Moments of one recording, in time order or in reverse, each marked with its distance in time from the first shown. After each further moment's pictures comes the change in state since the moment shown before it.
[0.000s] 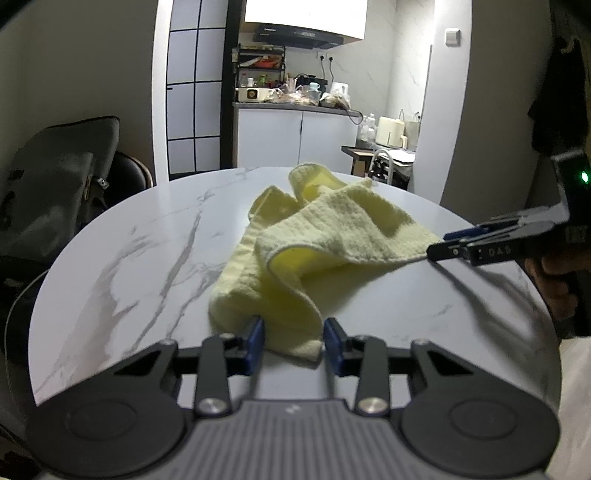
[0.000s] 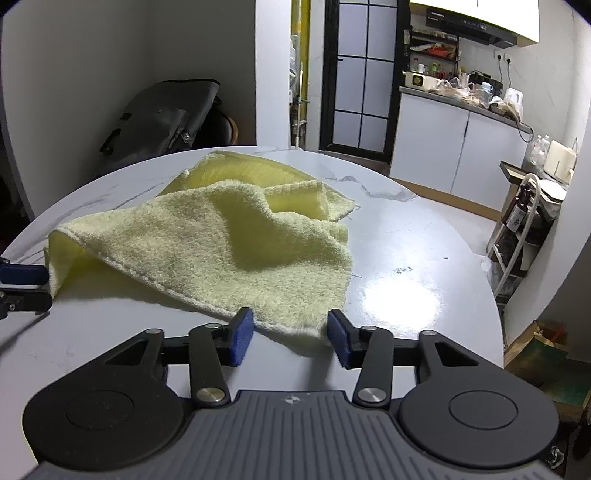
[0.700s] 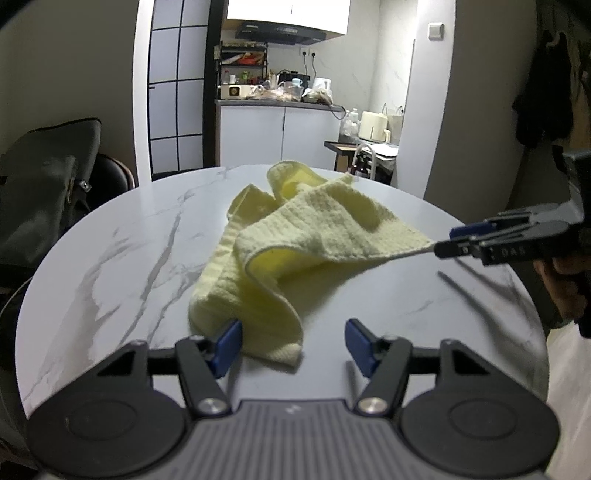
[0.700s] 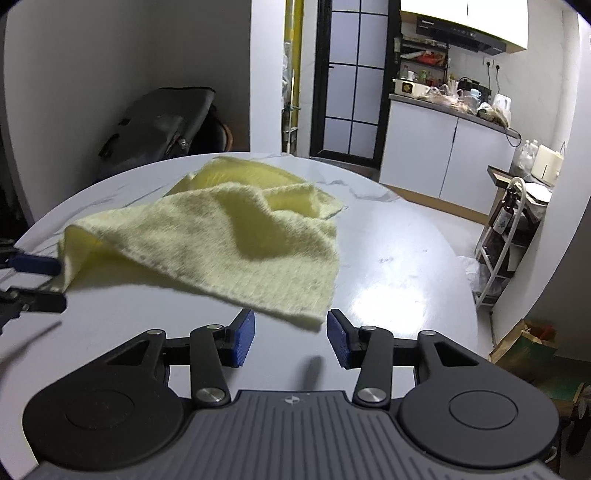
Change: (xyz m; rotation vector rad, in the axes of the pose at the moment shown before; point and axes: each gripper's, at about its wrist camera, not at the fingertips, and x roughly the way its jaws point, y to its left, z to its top) left arm 0.005 -0.010 0.004 0.036 0.021 -0.053; right arm -0.026 0.002 -0.005 0.005 -0.011 -0.050
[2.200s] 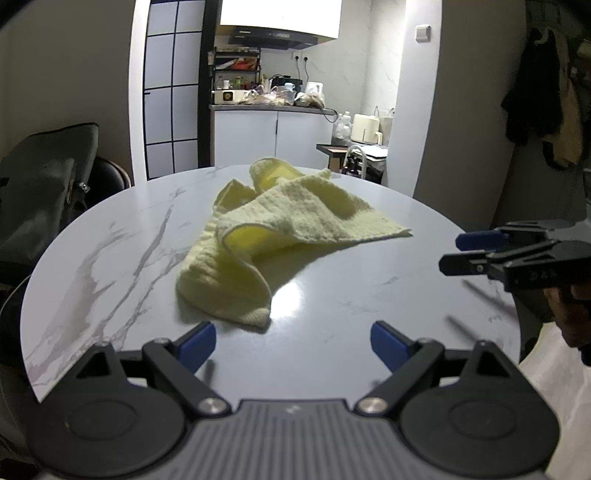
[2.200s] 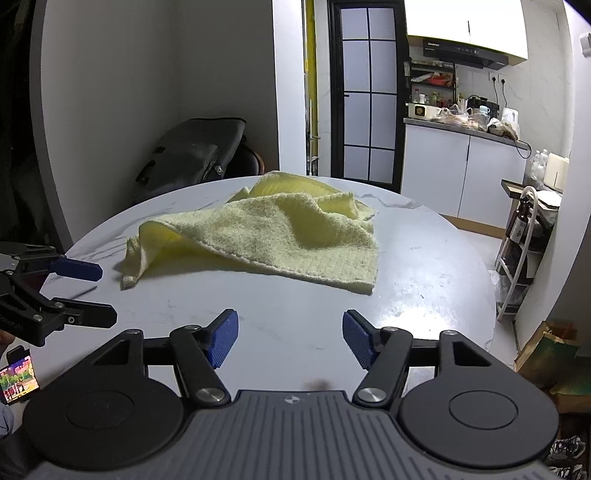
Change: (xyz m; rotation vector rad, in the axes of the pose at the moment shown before) left arm -0.026 -0.018 -0.021 0.016 -0.020 -0.005; right arm -0.059 0.031 -0.044 0.028 -0.114 0.085
